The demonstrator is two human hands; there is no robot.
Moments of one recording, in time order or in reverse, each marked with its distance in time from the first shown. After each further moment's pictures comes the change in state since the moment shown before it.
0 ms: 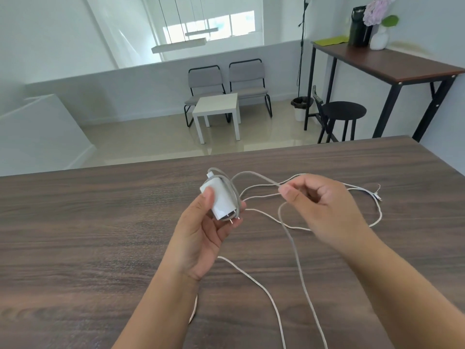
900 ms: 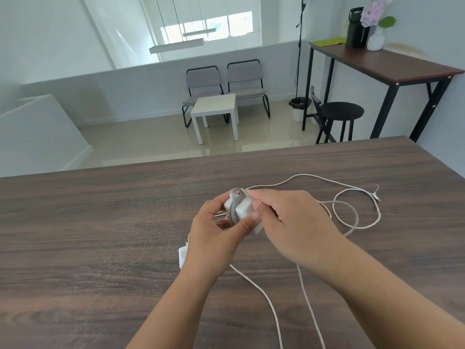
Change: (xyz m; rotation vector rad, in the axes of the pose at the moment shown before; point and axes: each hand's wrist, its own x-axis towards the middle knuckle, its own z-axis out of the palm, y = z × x) left_hand 0.002 -0.025 0.000 0.705 0.068 0.234; right_hand -0.008 -0.027 0.029 -0.490 -0.178 -0.200
